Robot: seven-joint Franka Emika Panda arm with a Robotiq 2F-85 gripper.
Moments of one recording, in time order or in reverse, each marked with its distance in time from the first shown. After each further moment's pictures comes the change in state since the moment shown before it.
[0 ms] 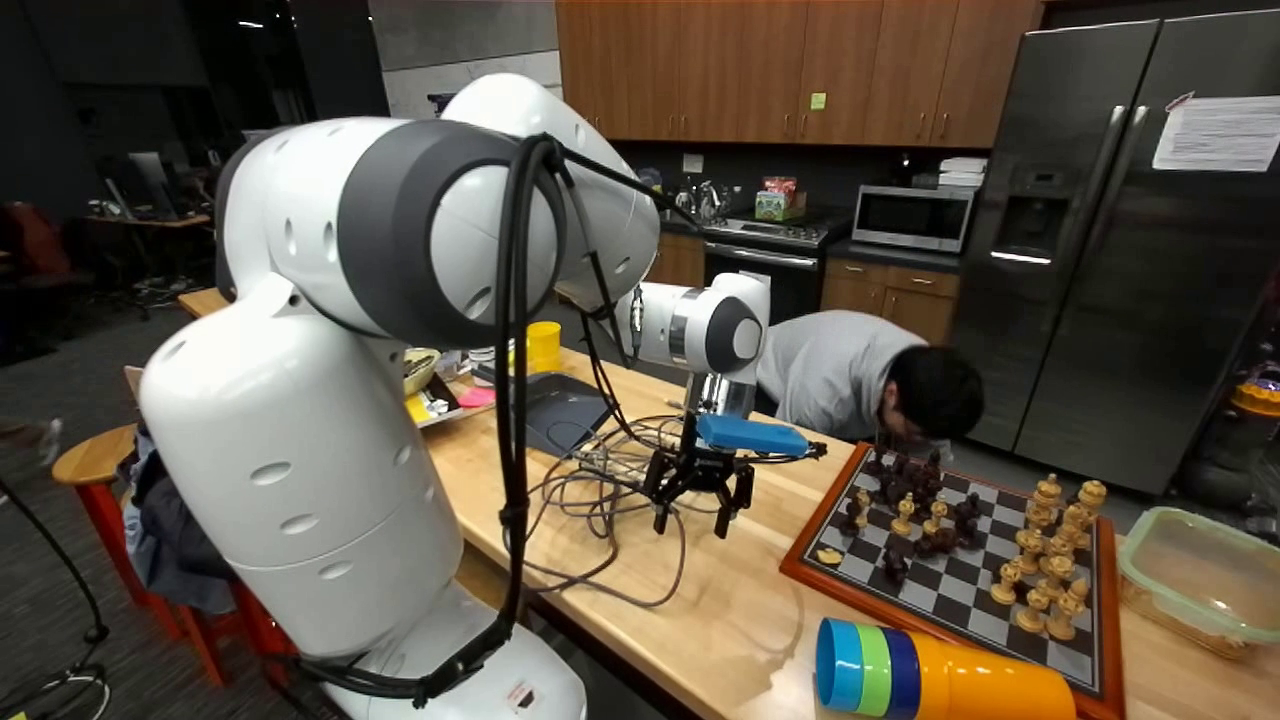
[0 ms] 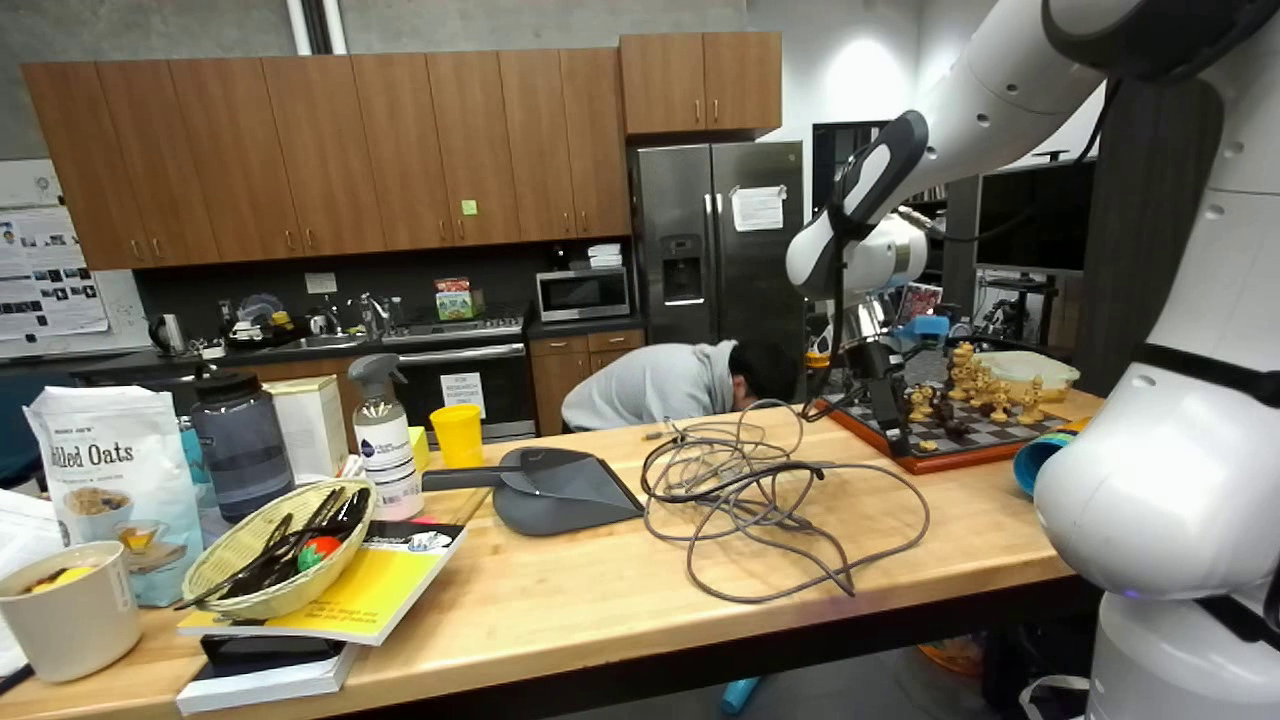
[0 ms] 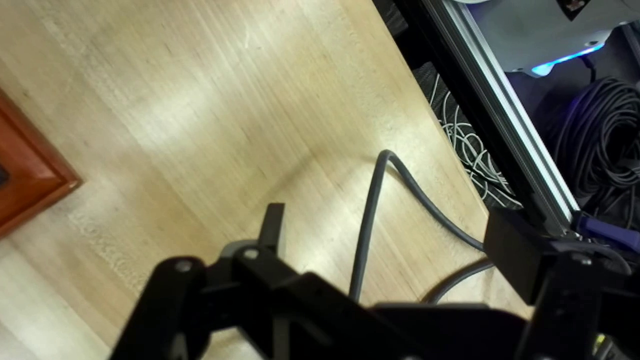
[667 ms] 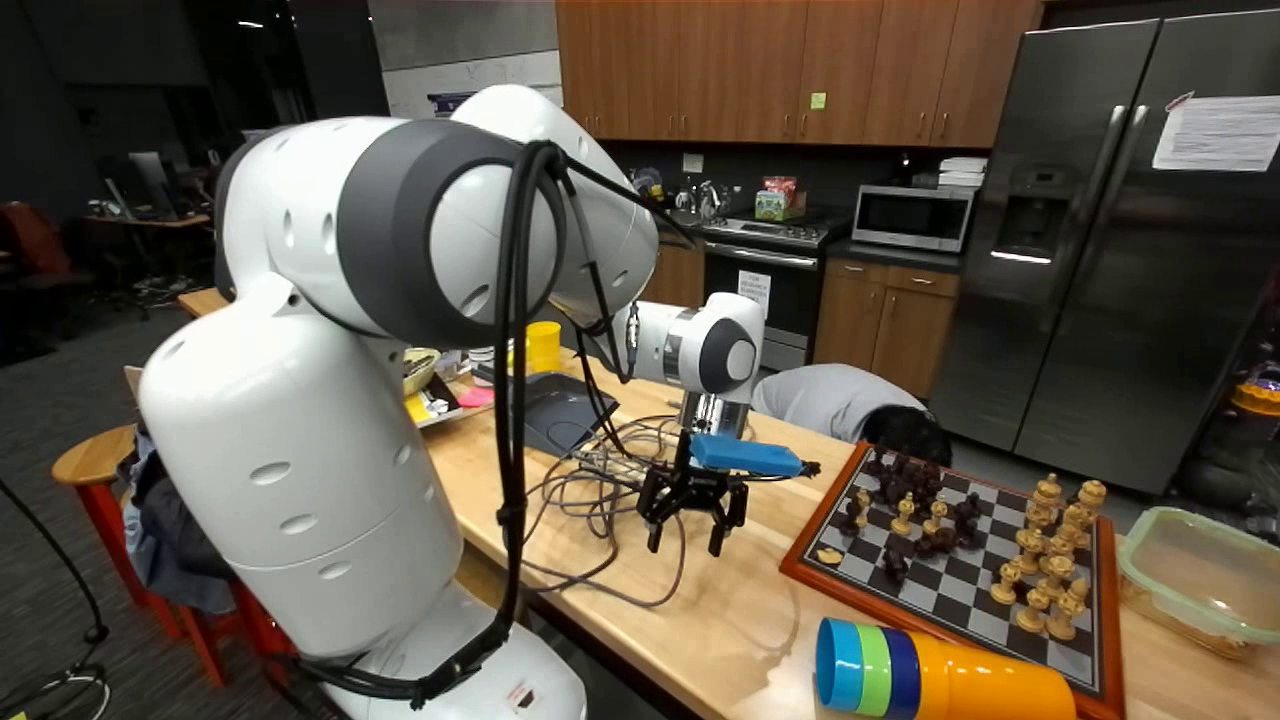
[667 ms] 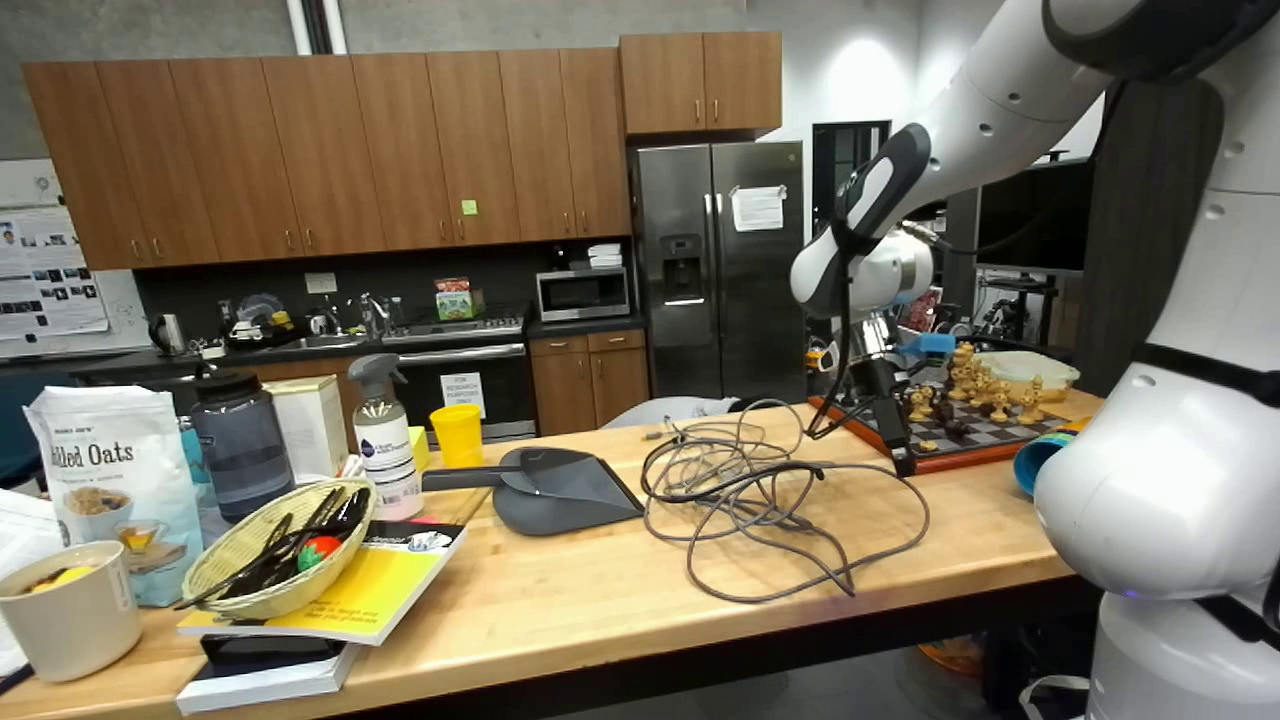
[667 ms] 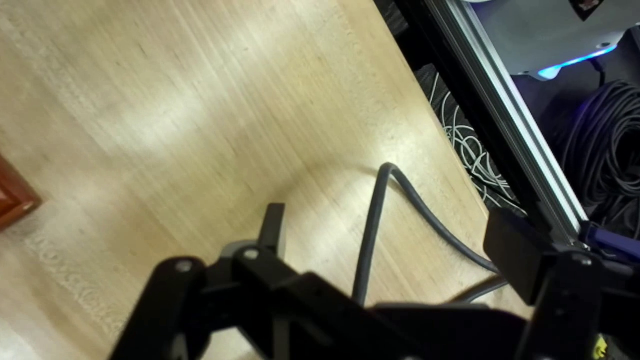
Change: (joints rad) arm 0.000 0.000 0.000 -0.062 0.001 0.055 0.000
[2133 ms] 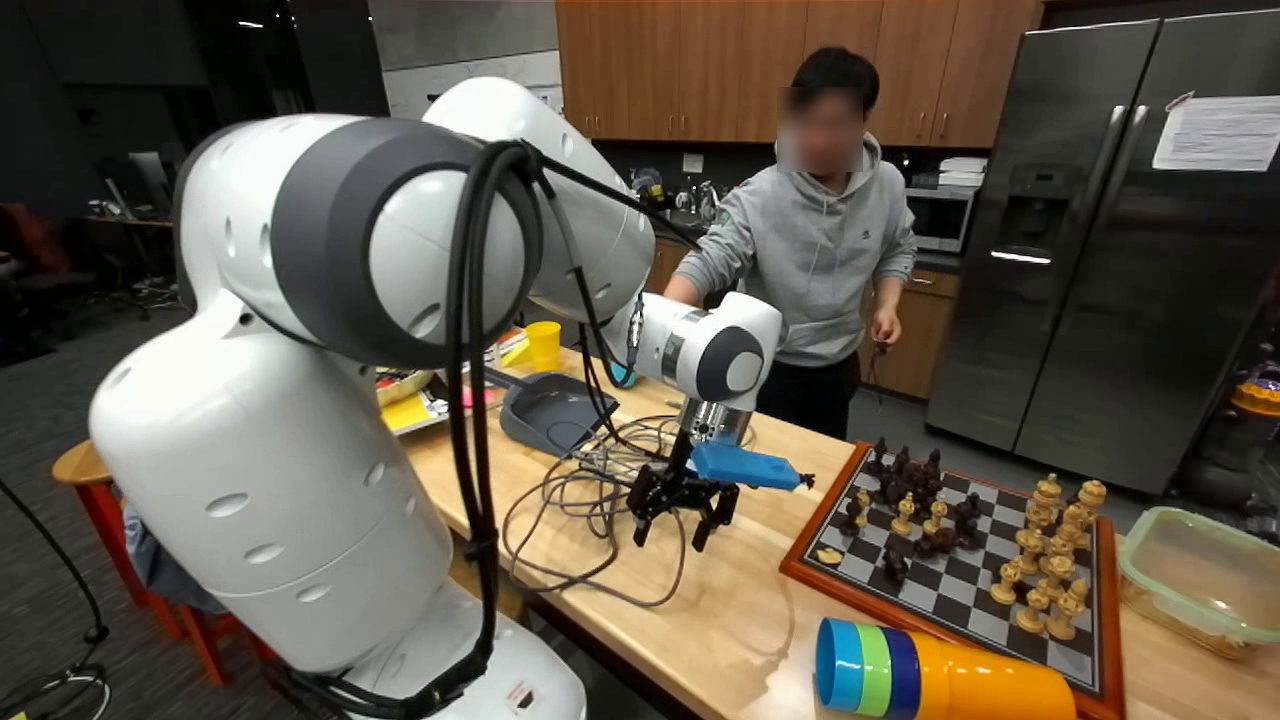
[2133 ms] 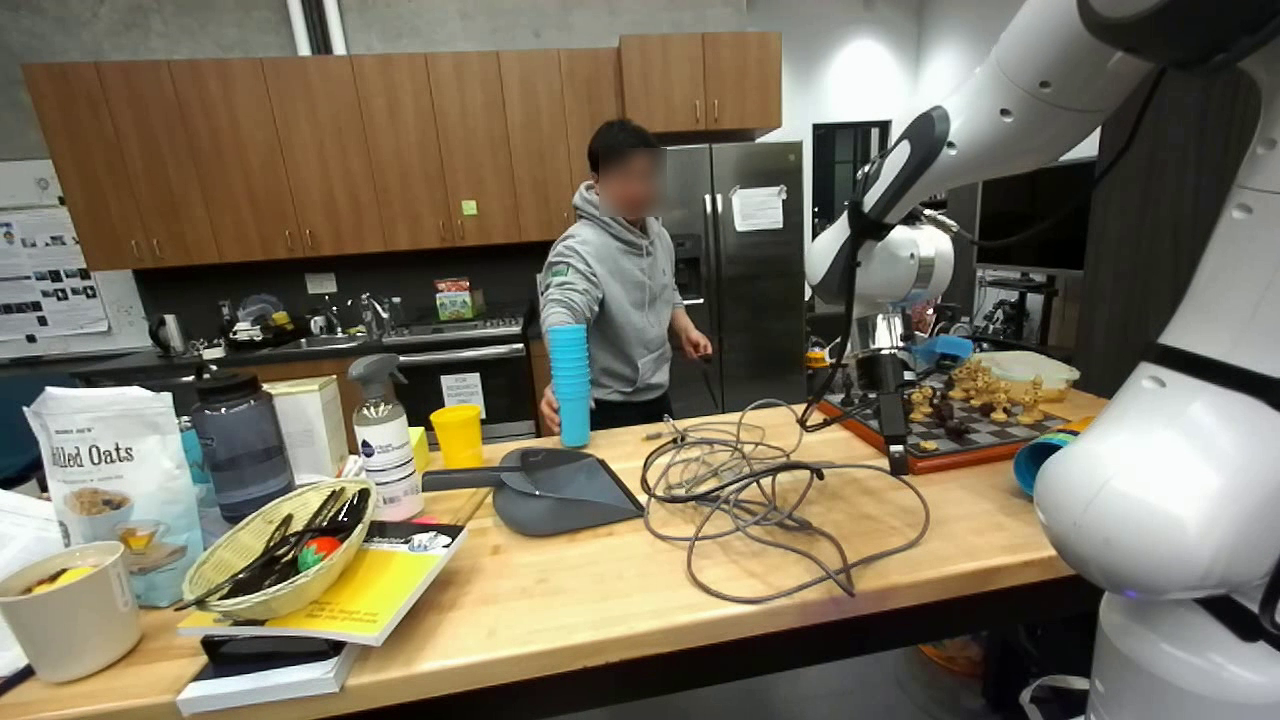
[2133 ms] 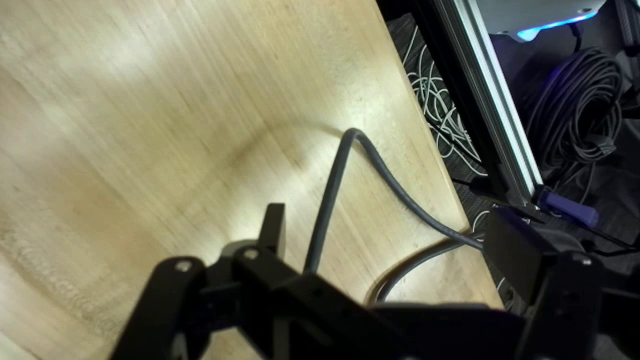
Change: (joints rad) arm -0.003 -0.068 -0.040 -0.052 0.137 0.021 -0.145
